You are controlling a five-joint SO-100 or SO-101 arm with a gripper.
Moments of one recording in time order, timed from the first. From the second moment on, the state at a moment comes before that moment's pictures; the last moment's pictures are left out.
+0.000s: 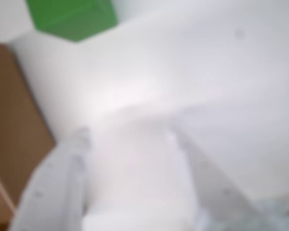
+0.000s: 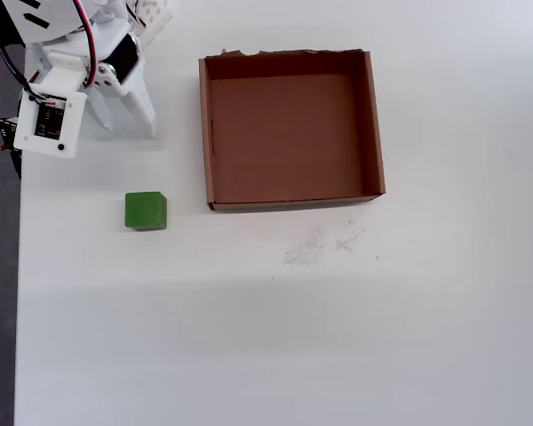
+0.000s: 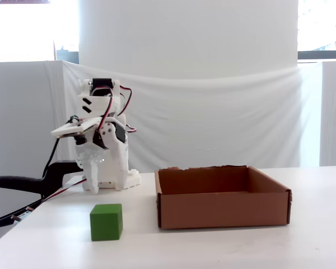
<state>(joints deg) -13.4 182.7 170.5 70.8 -60.9</state>
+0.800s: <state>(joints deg) -13.9 182.7 170.5 70.8 -60.2</state>
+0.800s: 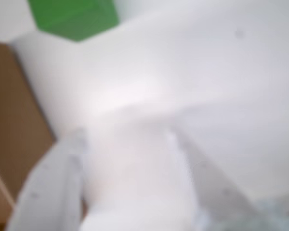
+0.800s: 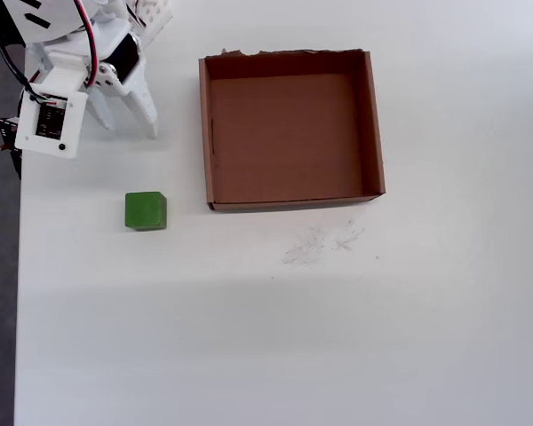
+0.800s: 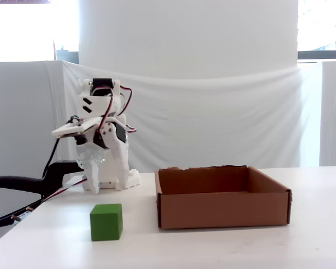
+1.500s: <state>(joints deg) -13.4 161.8 154.7 63.2 -60.7</state>
